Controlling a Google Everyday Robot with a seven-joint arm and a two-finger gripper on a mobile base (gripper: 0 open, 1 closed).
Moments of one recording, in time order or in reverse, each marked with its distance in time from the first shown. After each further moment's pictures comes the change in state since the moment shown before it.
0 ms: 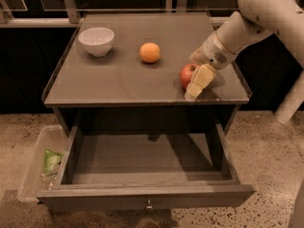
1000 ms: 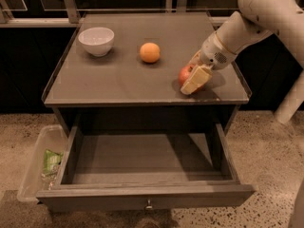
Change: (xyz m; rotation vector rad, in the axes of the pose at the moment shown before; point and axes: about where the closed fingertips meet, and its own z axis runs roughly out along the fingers) arm 0.000 0.000 0.000 0.000 0.000 0.000
